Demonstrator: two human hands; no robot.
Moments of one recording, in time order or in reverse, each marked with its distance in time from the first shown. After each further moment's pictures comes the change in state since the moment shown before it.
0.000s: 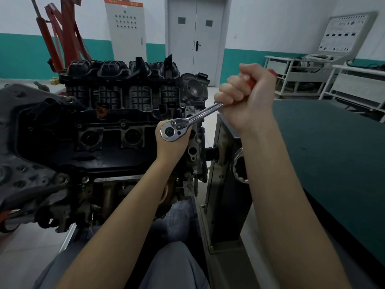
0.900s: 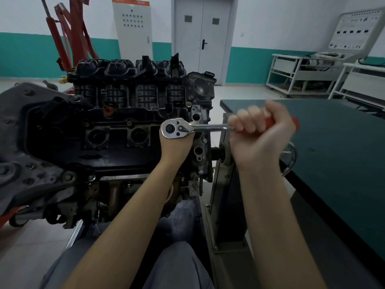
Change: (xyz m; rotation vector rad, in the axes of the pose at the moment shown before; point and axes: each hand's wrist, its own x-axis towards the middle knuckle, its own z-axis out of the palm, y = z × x) left_hand 0.000 -0.002 -0.002 -0.049 0.030 -0.036; right_hand -0.037 0.027 -0.028 0.187 0.064 -0.195
